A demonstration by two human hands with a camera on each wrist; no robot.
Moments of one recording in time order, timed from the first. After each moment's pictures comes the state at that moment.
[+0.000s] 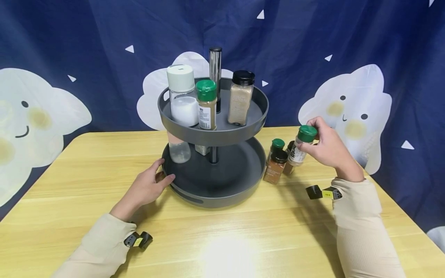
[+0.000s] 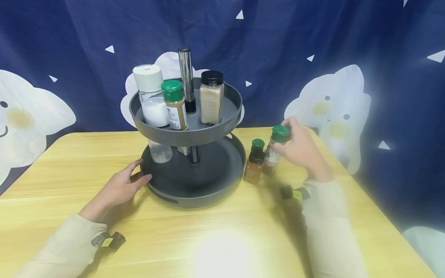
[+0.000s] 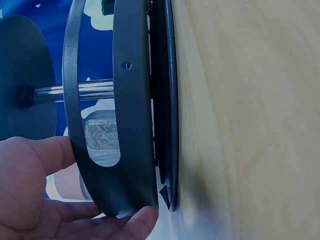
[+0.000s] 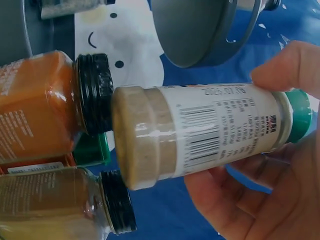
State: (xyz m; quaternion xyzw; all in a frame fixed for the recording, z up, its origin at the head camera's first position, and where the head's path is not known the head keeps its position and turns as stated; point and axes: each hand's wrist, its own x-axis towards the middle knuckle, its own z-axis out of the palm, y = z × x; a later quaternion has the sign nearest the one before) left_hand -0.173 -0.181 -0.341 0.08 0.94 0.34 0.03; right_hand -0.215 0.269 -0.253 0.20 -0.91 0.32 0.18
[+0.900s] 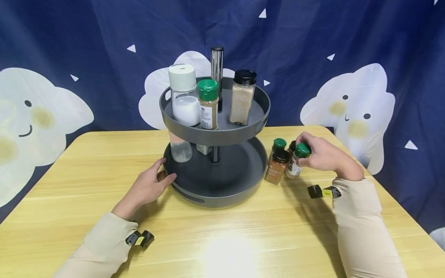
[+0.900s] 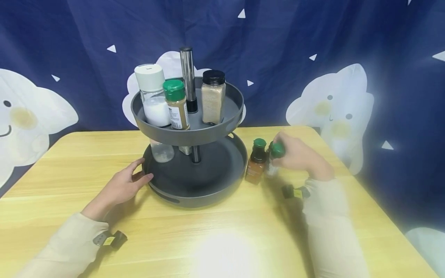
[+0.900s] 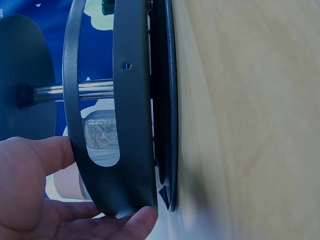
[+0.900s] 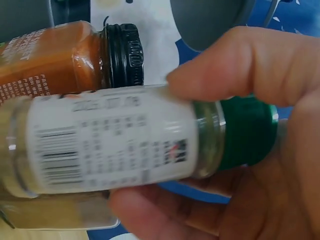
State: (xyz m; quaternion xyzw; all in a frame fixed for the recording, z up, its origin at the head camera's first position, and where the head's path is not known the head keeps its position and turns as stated) left_hand -0.173 -0.182 -0.342 0.08 0.93 0.35 0.03; right_hand -0.224 0.275 -0.265 0.23 -0.95 0.23 0.00
